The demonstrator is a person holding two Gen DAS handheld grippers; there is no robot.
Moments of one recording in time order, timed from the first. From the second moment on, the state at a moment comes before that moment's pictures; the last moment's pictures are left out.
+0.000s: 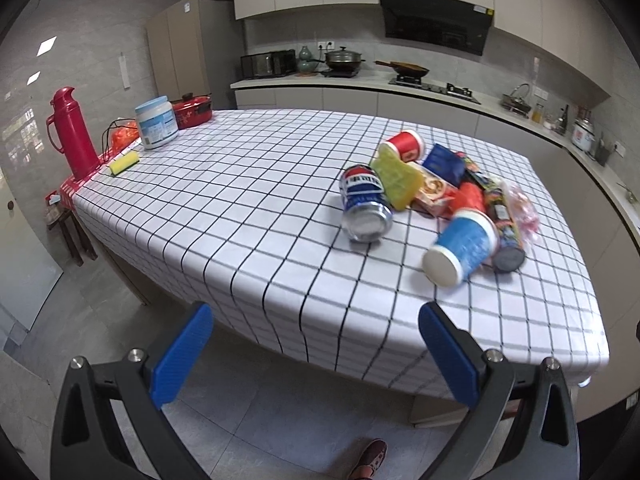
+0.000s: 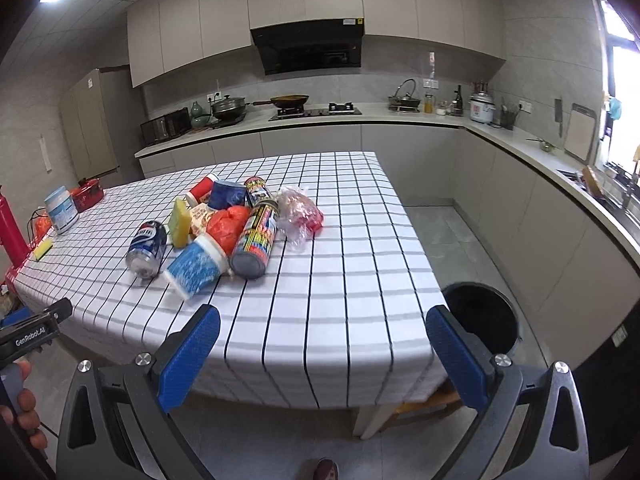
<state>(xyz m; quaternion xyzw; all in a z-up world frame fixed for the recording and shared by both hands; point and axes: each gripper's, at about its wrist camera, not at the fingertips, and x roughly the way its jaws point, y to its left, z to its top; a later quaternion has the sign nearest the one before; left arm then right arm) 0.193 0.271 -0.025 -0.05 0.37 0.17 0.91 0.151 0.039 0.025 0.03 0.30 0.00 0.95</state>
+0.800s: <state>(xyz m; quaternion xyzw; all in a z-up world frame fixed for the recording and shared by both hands) 0.376 0.293 -0.075 -0.04 0.45 0.15 0.88 0.387 0.043 -0.008 0.02 0.34 0.02 0.94</state>
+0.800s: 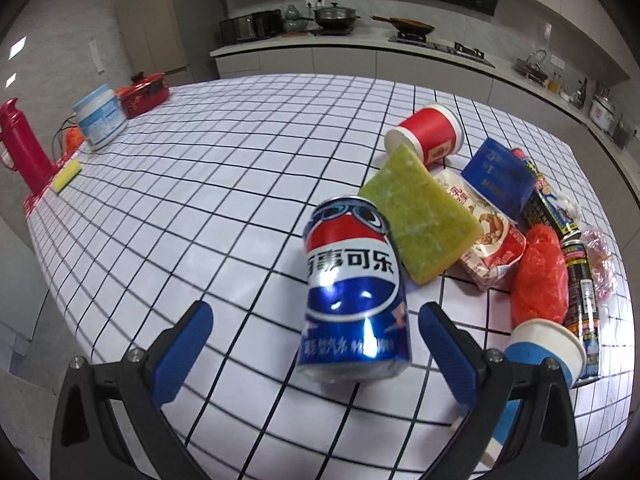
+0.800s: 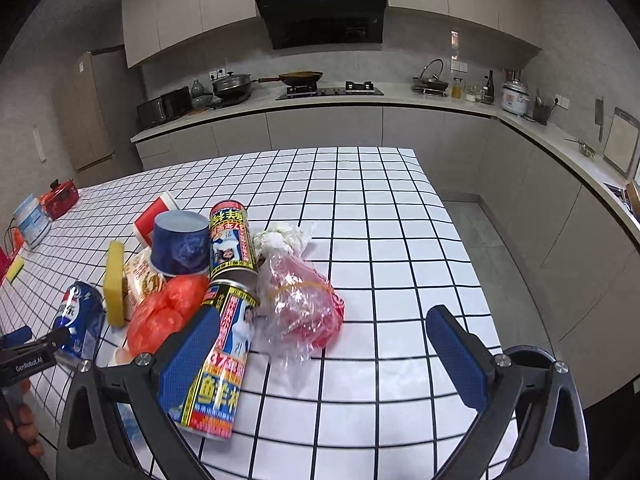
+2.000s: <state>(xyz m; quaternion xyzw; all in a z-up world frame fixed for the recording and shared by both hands) 0.400 0.301 -0.094 -0.10 0.47 0.04 0.88 0.471 0.052 -0.076 0.05 0.43 0.05 0.90</state>
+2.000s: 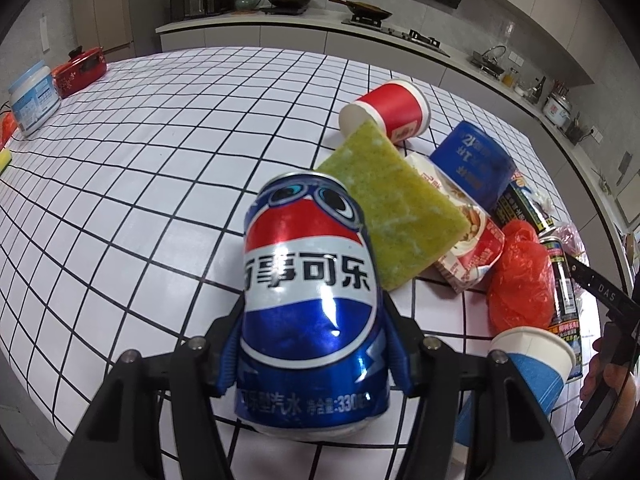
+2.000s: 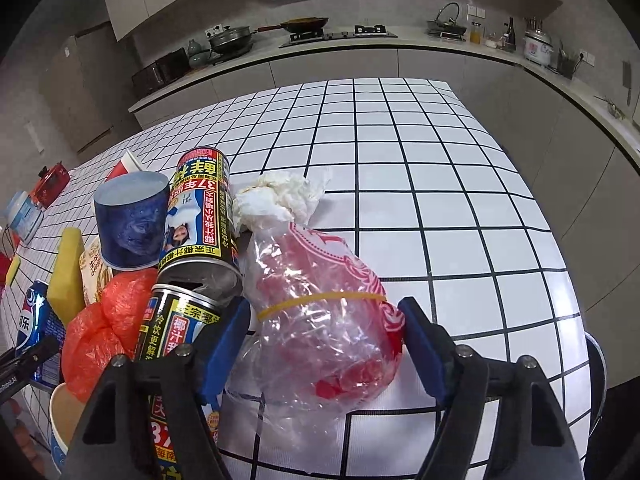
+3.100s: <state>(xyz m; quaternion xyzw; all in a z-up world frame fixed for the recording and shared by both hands) 0.335 0.225 -0.022 -0.07 0.37 -0.09 0.92 0.313 -0.060 -0.016 0.11 0.36 -0.04 0.93</state>
